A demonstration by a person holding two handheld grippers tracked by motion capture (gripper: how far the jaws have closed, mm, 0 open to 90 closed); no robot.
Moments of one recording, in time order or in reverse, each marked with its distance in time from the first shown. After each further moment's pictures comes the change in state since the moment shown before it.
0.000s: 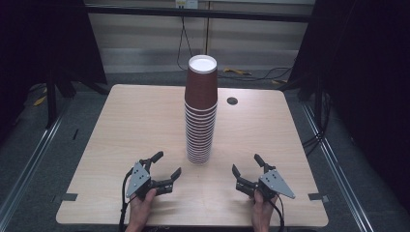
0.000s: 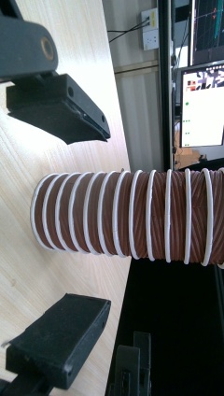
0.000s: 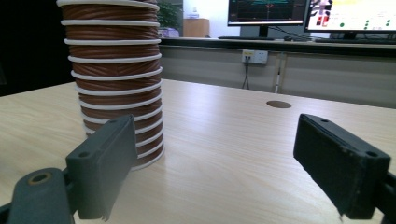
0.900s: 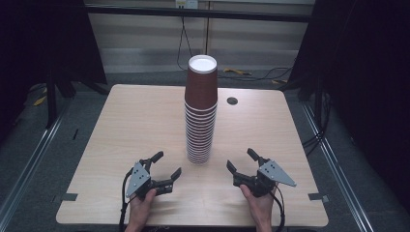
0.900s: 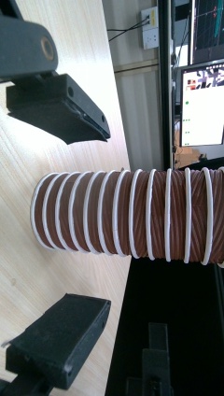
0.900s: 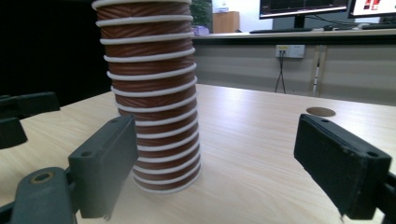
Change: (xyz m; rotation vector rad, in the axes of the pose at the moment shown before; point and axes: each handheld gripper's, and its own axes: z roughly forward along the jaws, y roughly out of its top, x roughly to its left) left arm 0.000 0.000 0.000 0.000 -0.003 0.001; right arm 0.003 0.030 0.011 0.034 0.140 0.072
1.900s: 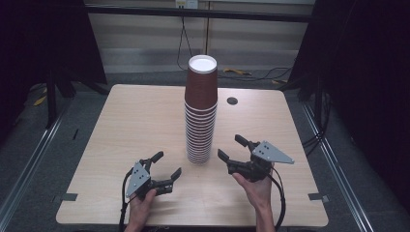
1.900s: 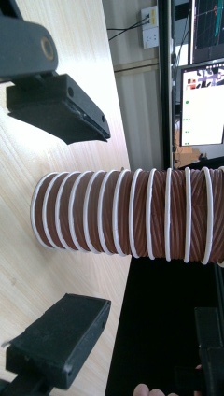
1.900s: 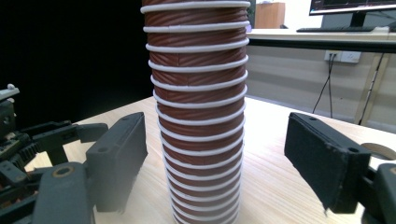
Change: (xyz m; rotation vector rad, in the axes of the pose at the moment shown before) left arm 0.000 0.000 0.000 0.000 -0.002 0.000; right arm 0.009 0.060 0.023 0.050 0.177 -0.031
